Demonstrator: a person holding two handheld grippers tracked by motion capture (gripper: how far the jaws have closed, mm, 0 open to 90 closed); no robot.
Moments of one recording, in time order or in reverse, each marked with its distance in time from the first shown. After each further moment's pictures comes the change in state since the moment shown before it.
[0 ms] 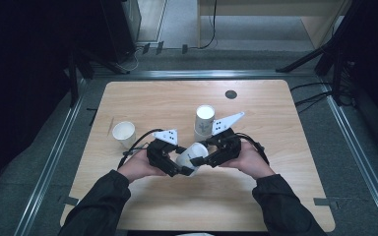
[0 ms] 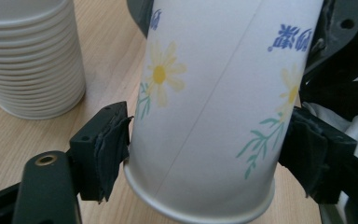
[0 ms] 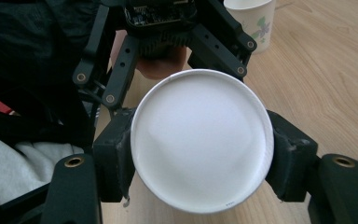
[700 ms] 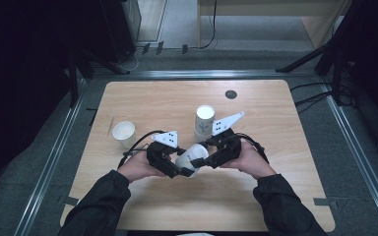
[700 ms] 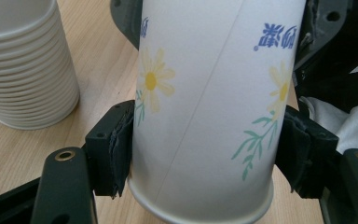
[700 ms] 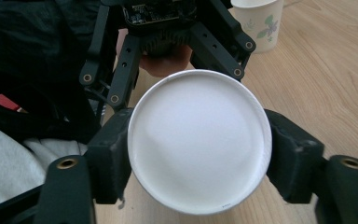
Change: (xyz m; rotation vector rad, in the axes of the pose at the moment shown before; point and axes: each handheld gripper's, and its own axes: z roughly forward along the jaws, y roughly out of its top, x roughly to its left) left arm -0.005 -0.001 -0.002 -0.007 -0.007 0.052; right arm 0.001 0.000 0.000 0.010 0.024 -0.003
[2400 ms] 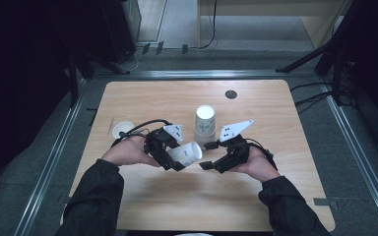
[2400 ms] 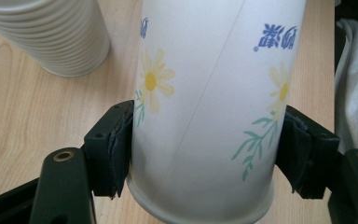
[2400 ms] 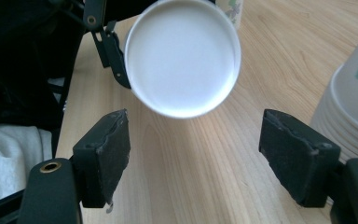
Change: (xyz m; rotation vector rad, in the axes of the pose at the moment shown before) left arm 0.005 0.037 -0.017 0.373 0.082 0.063; right arm 0.001 -0.025 -0.012 0.007 -0.142 -0.034
